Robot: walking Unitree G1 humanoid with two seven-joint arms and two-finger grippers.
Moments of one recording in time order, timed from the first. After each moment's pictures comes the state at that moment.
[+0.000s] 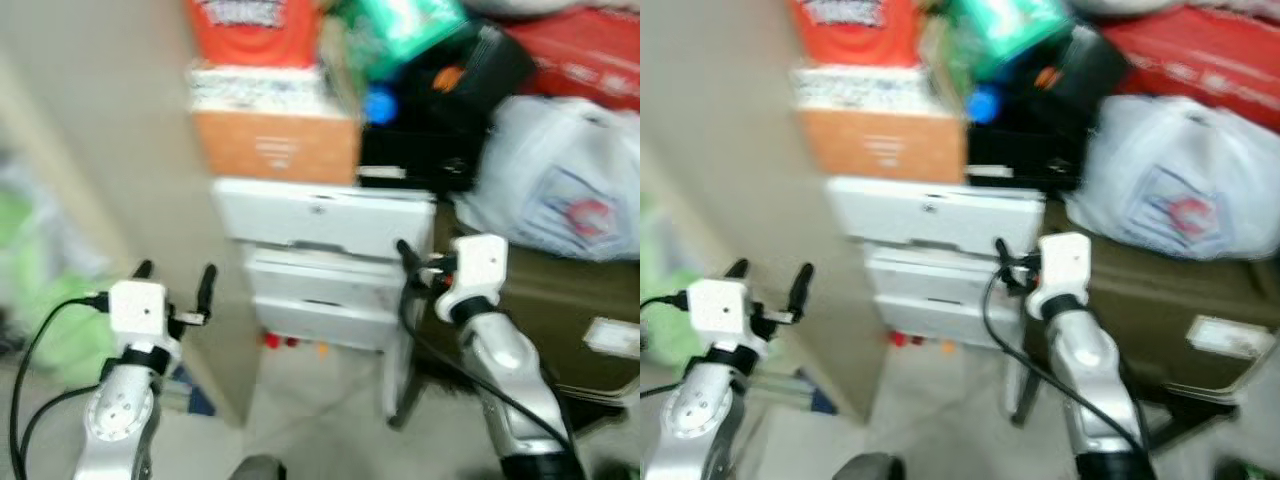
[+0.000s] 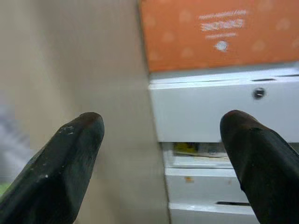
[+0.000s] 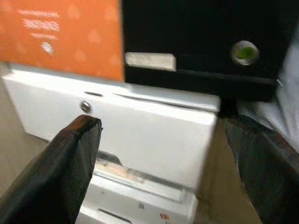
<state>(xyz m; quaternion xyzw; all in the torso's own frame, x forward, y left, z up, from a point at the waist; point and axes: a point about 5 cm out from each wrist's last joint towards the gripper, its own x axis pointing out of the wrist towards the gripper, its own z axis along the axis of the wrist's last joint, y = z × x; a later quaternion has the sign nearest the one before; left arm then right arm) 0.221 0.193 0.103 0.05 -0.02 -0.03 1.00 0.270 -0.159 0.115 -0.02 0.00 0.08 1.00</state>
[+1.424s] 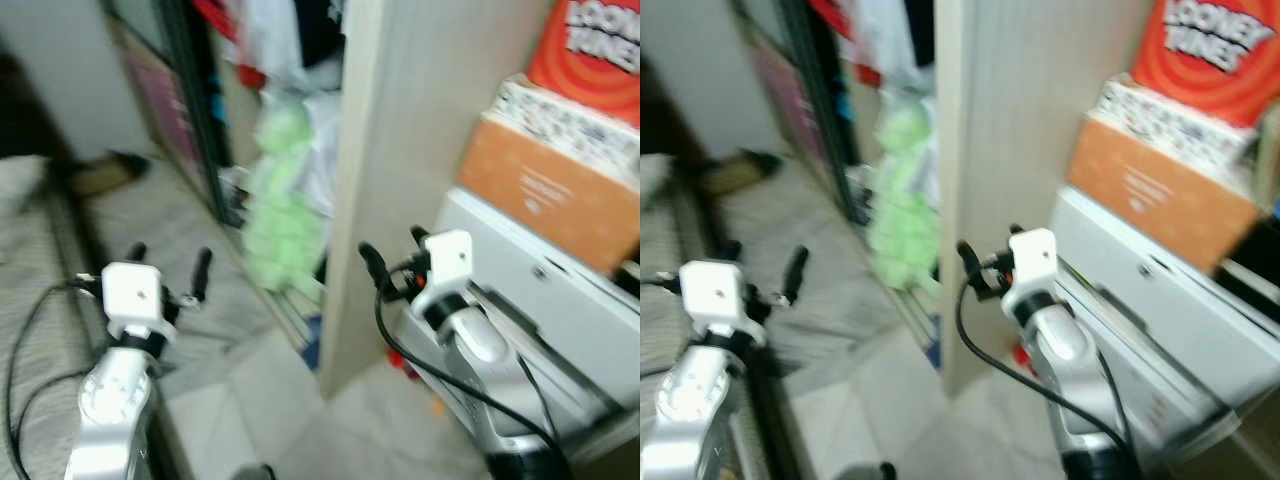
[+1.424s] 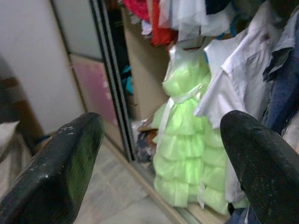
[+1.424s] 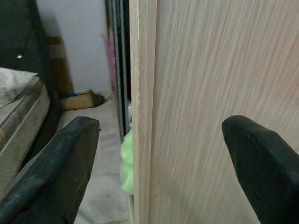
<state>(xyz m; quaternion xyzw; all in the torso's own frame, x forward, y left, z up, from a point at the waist) 0.233 0.189 0.111 0.05 -0.03 -0.03 1.00 0.271 -0.139 0.122 -0.01 0.01 0.17 0.98</state>
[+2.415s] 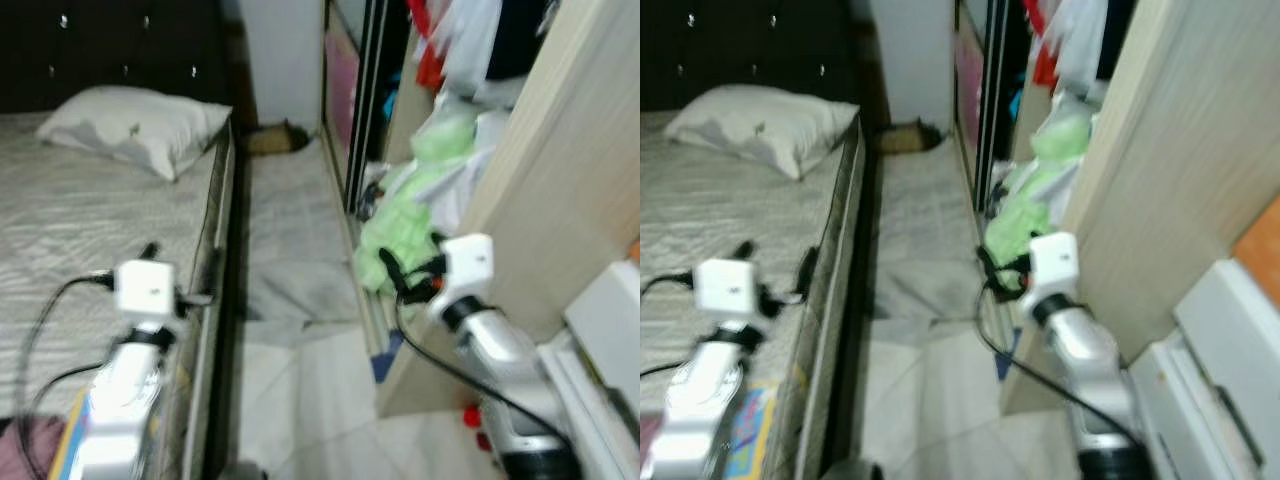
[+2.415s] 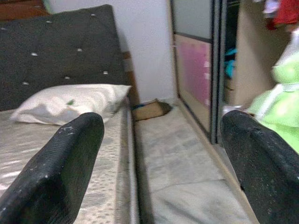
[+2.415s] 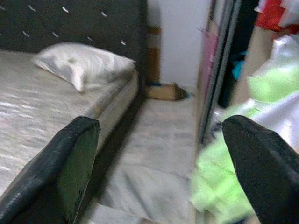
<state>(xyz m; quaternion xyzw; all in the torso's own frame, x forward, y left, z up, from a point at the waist) 0.236 0.192 0.110 0.06 -0.03 -0.02 1.00 0.271 -0.144 0.117 0.00 0.02 0.18 0.98</state>
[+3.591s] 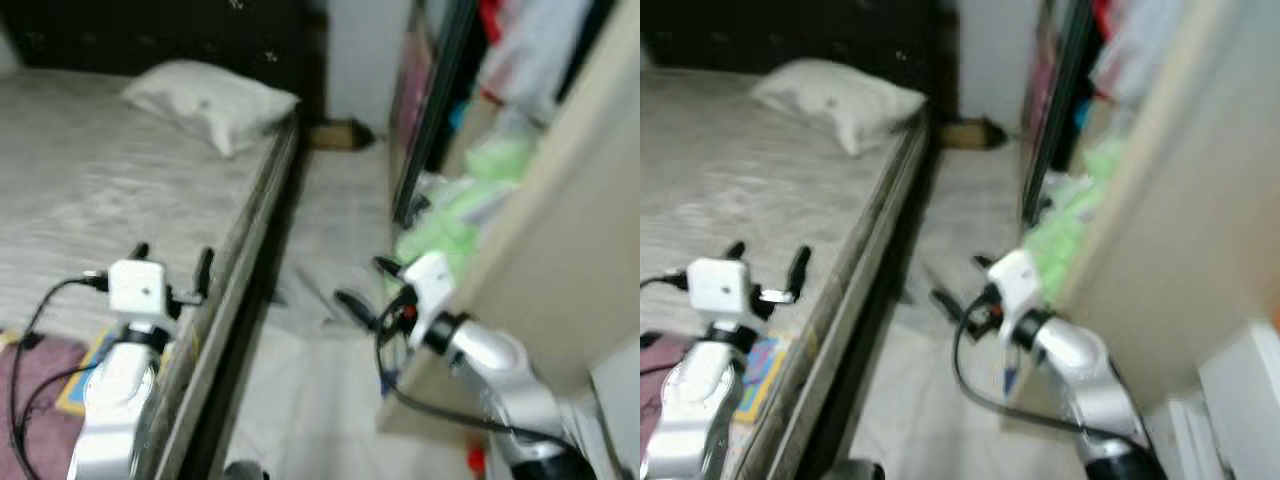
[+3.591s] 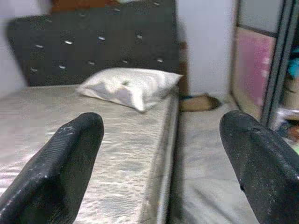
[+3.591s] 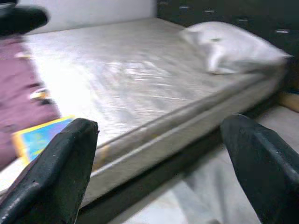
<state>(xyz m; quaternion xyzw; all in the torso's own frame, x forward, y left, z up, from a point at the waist) 0.238 0.191 0.109 0.06 -0.03 -0.02 1.00 0.250 -0.127 0.105 -0.03 0.07 0.39 0.92</state>
